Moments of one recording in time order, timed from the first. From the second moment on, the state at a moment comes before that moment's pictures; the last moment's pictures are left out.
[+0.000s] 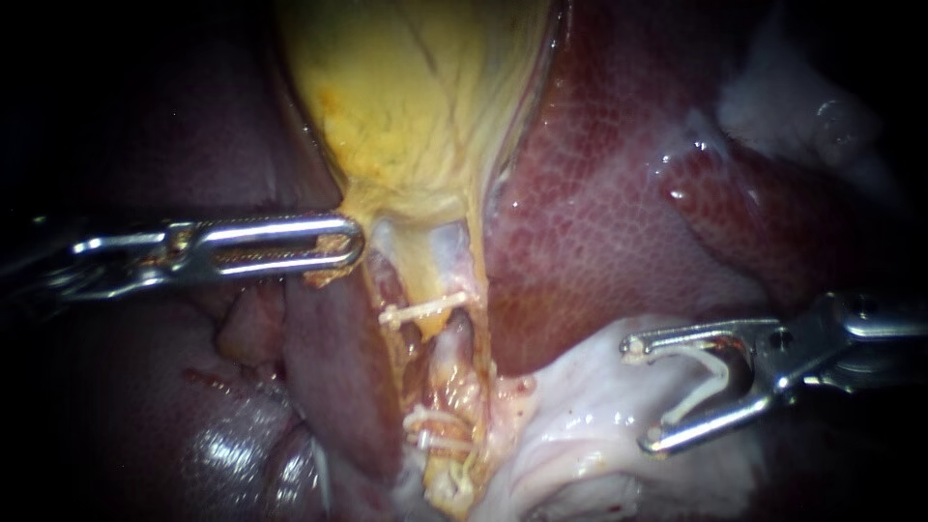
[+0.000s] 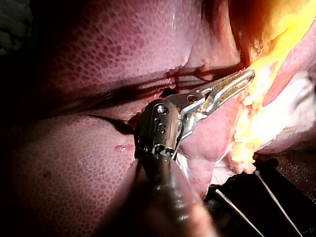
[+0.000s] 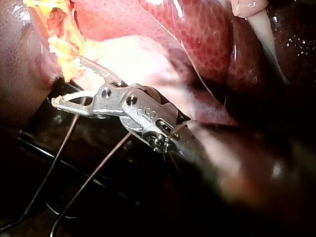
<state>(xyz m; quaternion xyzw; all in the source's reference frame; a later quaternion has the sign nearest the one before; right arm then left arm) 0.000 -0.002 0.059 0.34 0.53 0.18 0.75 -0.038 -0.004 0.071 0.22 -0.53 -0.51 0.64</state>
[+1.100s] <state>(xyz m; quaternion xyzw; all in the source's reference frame) 0.009 -0.003 0.069 0.31 0.53 0.20 0.77 -0.030 0.000 0.066 0.21 -0.53 -0.53 0.62</state>
